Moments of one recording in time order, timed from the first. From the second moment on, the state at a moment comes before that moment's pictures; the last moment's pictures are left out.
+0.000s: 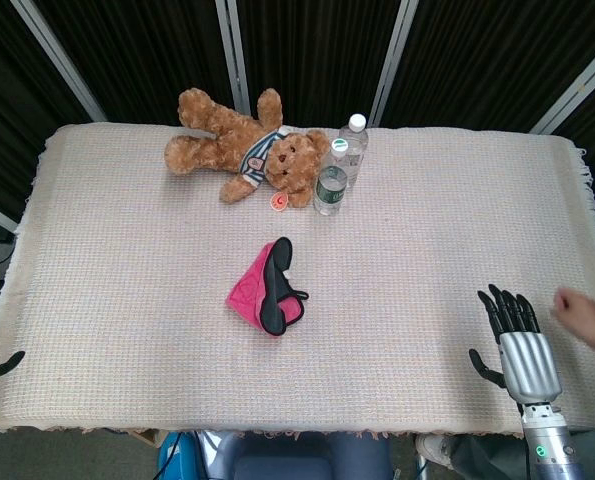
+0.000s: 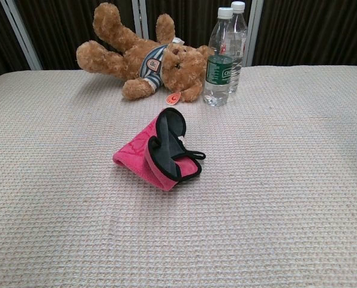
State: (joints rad) left arm -0.04 -1.09 -0.05 -1.62 1.46 1.52 0.09; right arm 0.11 -1.23 0.04 -1.71 -1.53 1.46 -0.15
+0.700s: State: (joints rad) left arm -0.05 -1.10 -0.05 -1.61 1.47 1.51 0.09; right arm 0.11 -1.22 0.05 -1.72 -1.52 1.45 -0.16
